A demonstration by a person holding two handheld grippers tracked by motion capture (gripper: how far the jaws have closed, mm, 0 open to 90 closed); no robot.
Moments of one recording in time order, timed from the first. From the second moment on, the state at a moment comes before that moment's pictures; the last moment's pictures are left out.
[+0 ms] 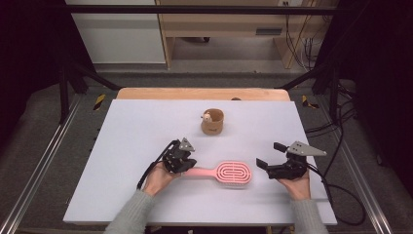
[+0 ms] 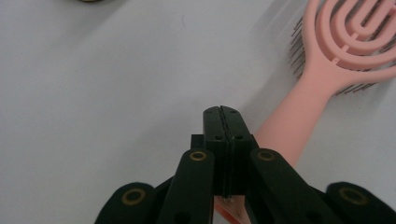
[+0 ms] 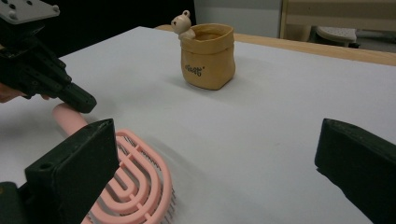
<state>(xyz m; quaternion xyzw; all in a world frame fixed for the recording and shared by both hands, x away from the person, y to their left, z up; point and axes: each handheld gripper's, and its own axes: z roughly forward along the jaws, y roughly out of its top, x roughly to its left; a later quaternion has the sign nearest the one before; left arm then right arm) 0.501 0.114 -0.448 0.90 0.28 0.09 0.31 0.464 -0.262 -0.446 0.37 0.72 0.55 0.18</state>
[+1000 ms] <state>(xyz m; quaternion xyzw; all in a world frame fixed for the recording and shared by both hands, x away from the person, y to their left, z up) 0.470 0.115 -0.451 0.91 0.25 0.07 0.31 0.464 -0.263 -0.446 0.37 0.72 0.55 0.18</state>
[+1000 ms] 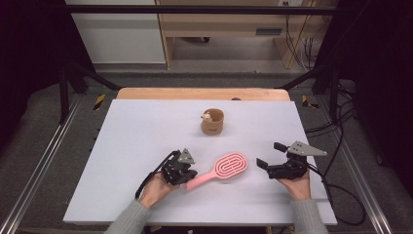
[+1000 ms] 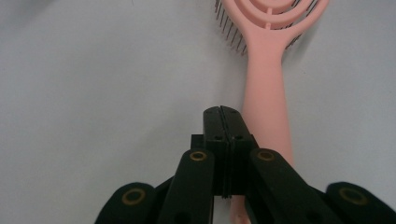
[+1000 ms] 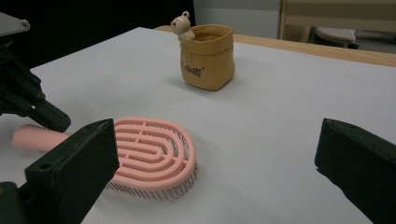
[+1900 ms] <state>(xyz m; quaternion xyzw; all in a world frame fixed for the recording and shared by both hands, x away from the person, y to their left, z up) 0.474 0.136 -0.409 0.87 0.30 0.09 0.37 0.463 -0.264 -0.444 0.37 0.72 0.55 0.18</state>
